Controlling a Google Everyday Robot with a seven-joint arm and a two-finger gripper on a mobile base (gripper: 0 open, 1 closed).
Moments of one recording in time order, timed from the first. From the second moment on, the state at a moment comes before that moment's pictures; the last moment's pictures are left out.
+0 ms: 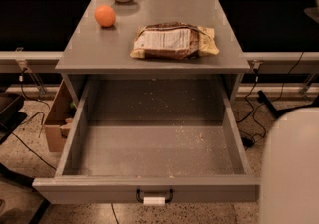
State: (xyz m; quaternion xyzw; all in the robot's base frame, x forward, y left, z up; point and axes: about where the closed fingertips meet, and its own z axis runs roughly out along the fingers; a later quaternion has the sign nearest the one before) arm 0.854 -0.217 1.048 -0.24 0.72 0.13 0.63
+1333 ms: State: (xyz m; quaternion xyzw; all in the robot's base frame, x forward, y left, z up) arm 0.649 -0.293 1.038 -0.31 0.69 0.17 0.63
